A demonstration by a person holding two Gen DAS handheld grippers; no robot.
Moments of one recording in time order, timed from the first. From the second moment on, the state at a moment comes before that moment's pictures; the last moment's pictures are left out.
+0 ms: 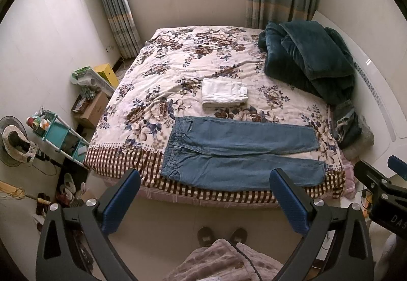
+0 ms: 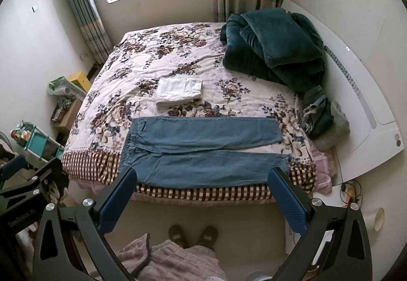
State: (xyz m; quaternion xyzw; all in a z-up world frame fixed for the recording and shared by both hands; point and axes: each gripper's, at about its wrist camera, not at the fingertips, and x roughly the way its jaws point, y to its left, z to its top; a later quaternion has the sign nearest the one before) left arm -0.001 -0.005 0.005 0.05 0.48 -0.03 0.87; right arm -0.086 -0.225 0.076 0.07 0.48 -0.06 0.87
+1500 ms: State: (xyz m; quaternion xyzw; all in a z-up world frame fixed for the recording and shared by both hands) left arm 0.007 -0.008 0.016 0.04 0.48 -0.04 0.88; right arm -0.088 -0.214 0.082 0.07 0.48 -0.05 0.87
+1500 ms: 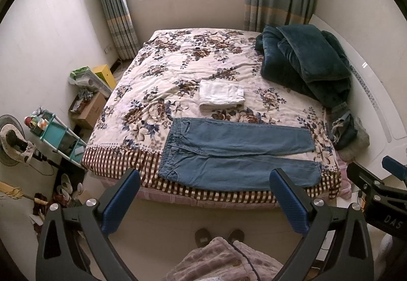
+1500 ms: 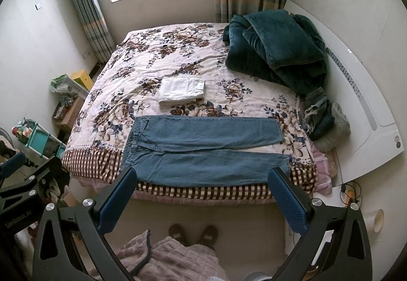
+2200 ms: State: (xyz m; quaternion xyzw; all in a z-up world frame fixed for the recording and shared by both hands) left arm 0.008 -0.017 0.016 0.04 0.48 -0.03 0.88; right arm -0.089 -0.211 0.081 0.07 0.48 -0.05 0.87
